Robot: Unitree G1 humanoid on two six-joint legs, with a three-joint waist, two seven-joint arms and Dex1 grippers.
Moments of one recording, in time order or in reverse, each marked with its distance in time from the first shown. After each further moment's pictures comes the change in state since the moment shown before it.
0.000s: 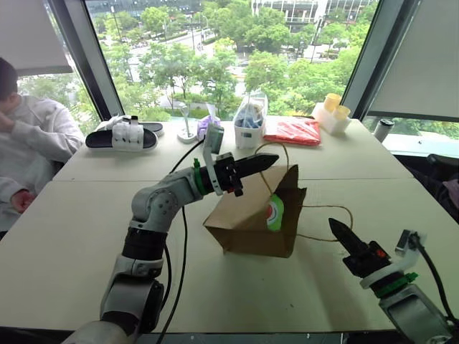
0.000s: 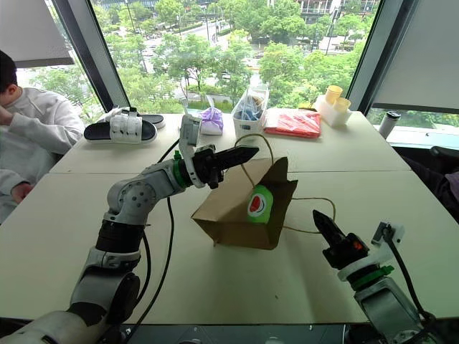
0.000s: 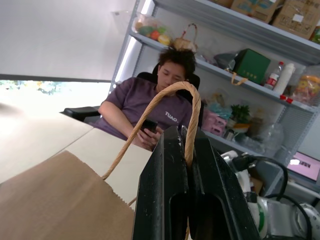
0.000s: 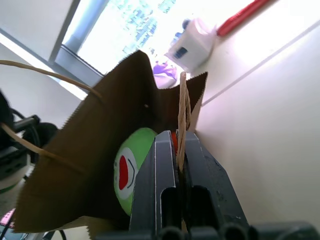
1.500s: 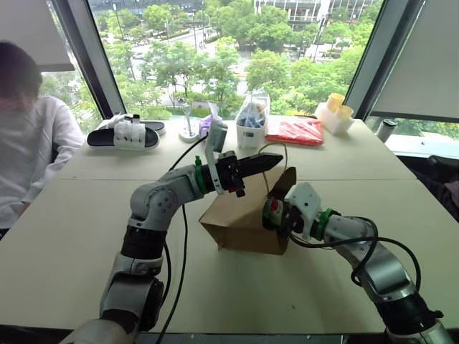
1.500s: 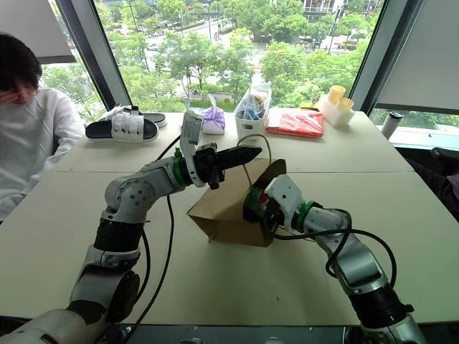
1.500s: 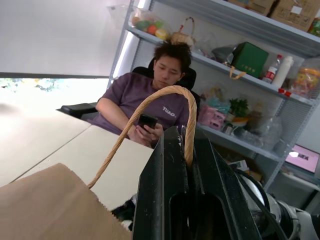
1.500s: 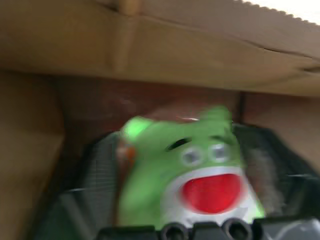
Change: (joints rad) left arm -0.004 0.009 -0.009 -0.048 -0.002 0.047 0.005; right arm -0.427 -0.254 0.555 0.223 -1.032 -0.257 0.486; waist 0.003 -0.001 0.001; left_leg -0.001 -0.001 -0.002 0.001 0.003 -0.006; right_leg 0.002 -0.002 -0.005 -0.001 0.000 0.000
